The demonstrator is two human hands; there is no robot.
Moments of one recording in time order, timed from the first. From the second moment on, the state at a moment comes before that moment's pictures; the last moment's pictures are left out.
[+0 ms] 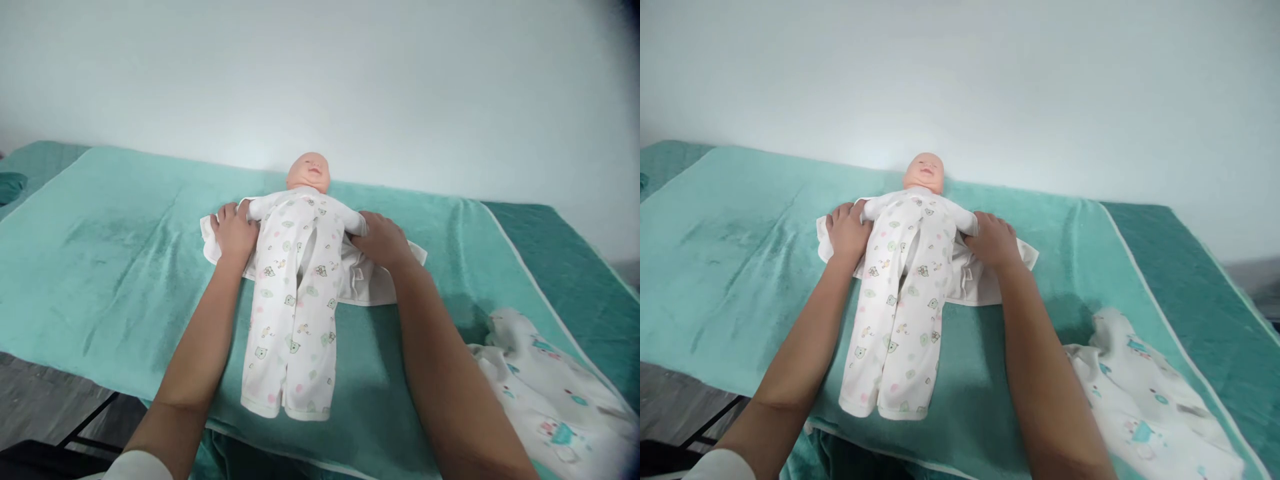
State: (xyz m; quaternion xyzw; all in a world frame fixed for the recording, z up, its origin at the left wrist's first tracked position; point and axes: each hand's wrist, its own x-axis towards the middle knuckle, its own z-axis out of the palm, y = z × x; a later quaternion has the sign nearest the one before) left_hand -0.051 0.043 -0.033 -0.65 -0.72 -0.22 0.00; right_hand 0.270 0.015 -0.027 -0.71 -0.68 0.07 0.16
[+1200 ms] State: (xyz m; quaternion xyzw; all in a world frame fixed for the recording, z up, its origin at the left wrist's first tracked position) left_hand -0.057 0.041 -0.032 -0.65 -0.72 -0.24 -0.05; right_hand 0.103 0.074 0.097 -0.51 -0.85 -0.01 -0.14
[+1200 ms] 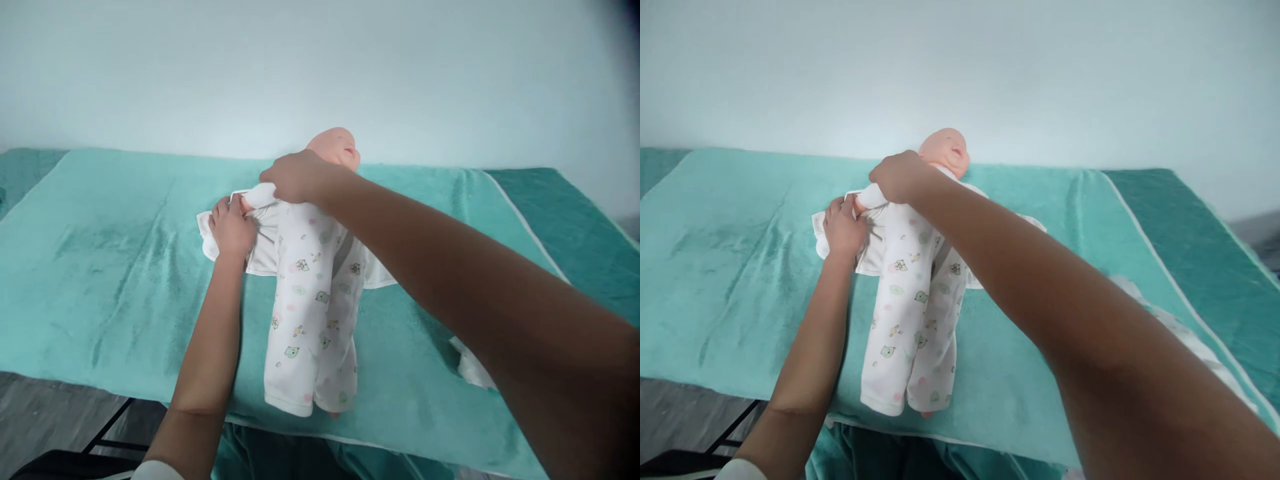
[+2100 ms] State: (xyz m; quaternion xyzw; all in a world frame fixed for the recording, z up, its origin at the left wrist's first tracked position) left_hand -0.056 0.046 -0.031 -0.66 -0.73 -0.18 0.01; right_hand 0.095 0.070 0.070 -0.48 -0.88 0.05 -0.04
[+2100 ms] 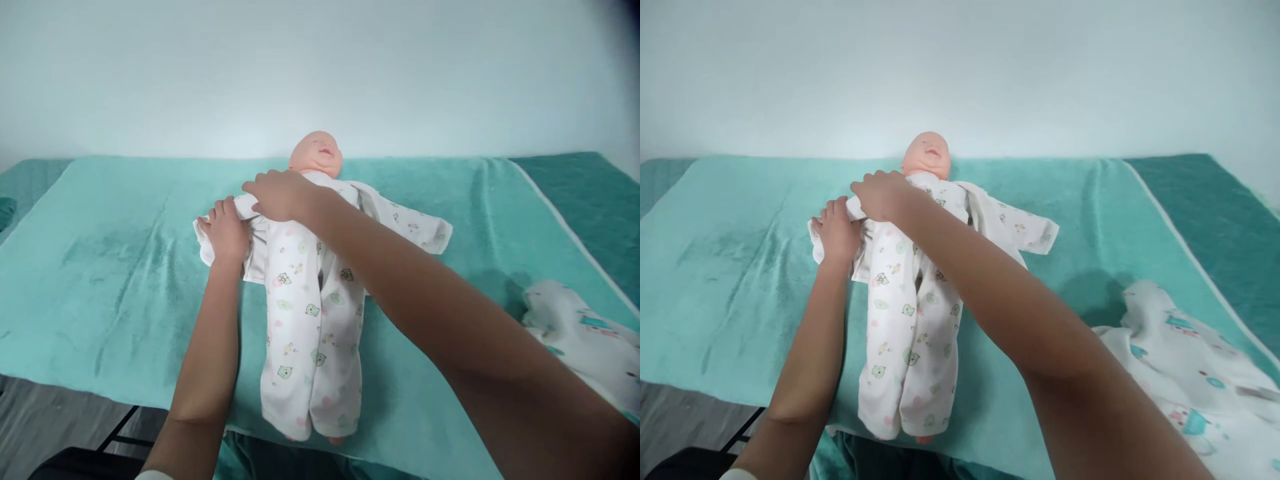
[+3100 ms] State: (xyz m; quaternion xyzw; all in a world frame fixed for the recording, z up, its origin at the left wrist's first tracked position) left_hand 0.107 0.021 0.060 -0.93 -0.38 -0.02 -0.05; right_hand 0.248 -0.008 -0.033 -0.72 -0.61 0.04 0.32
